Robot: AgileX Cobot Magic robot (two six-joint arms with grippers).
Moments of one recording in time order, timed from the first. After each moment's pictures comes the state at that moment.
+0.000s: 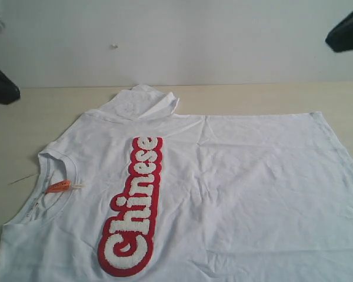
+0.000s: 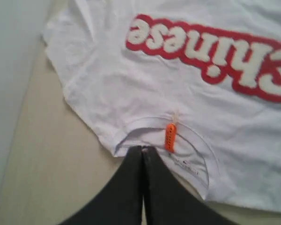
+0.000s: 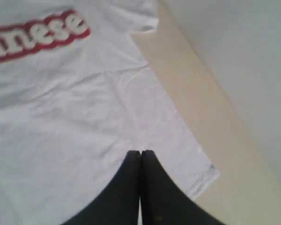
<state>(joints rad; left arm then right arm) -0.37 1.24 -1.13 -0.11 0.95 1.07 0.03 1.21 -1.19 0.28 0.94 -1.02</state>
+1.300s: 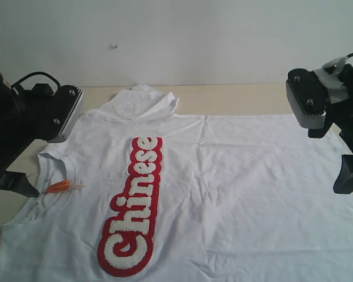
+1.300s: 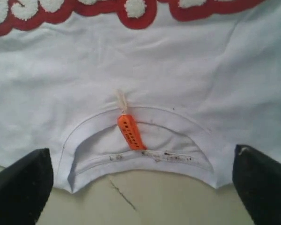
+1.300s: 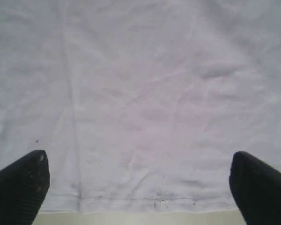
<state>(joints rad) -0.36 1.62 -1.11 -0.08 0.91 1.48 0.03 1.63 -1.19 0.08 1.18 -1.37</state>
